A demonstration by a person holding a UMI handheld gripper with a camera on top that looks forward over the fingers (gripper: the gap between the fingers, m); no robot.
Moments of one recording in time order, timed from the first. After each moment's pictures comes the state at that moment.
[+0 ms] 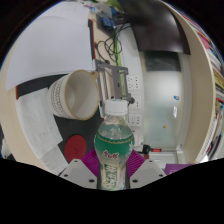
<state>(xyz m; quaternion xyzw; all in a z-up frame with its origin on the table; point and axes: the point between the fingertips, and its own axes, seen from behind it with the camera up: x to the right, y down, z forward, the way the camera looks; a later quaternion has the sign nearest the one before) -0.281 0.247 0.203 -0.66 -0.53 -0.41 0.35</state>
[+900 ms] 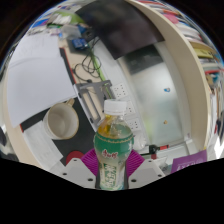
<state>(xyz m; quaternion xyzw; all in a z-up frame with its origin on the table) -0.300 0.245 0.266 -0.72 -0.47 -0.29 0.42</state>
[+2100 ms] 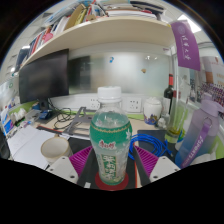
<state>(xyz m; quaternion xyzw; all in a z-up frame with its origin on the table) -0.282 0.265 0.177 -0.81 -0.09 0.10 0.58</state>
